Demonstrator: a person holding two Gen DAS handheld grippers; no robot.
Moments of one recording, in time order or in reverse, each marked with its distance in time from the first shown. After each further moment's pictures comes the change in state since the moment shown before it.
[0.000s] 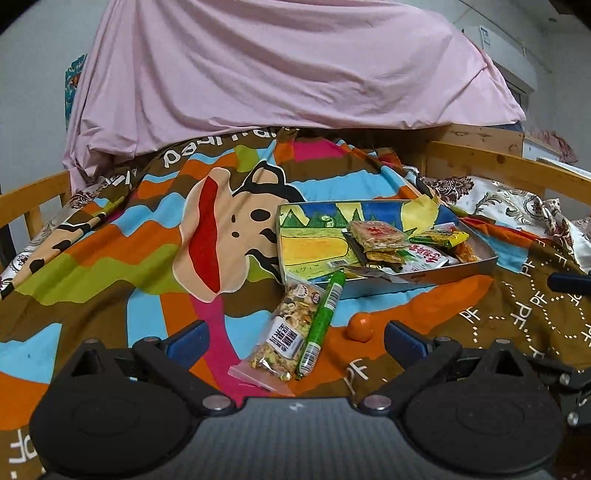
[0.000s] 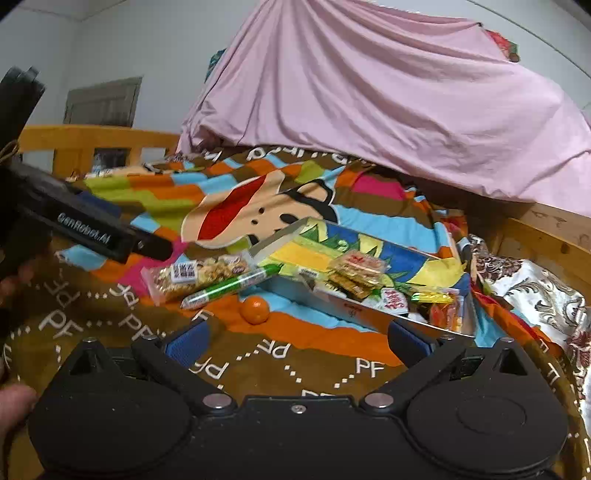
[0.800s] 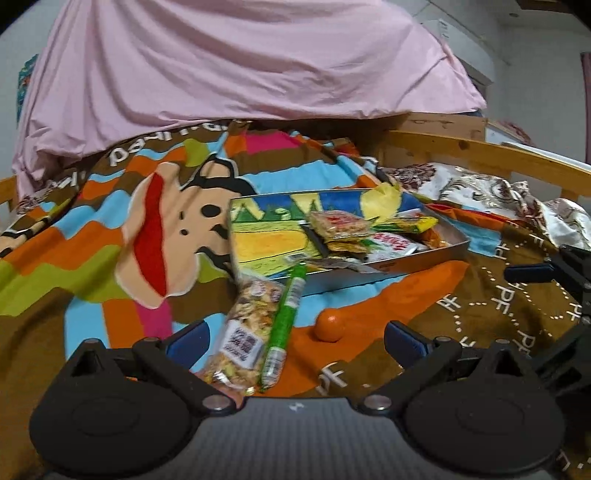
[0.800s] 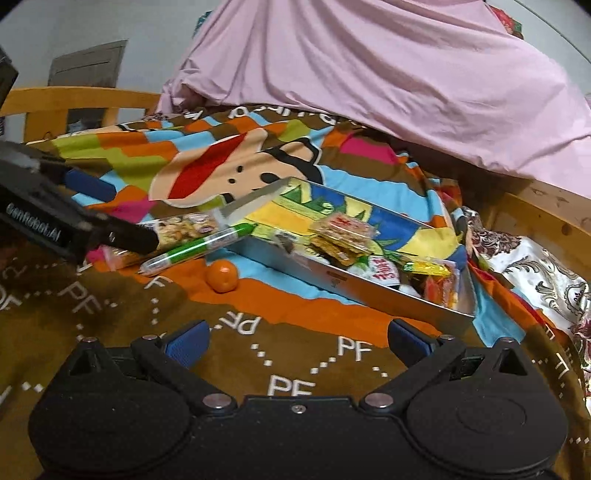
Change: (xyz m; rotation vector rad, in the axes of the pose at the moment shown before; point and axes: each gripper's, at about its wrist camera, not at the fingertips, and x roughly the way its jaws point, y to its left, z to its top) left arm 0.037 -0.007 -0.007 0.069 -0.001 -0.162; right arm 0.048 -0.015 -0.011 -0.010 0.105 -0.059
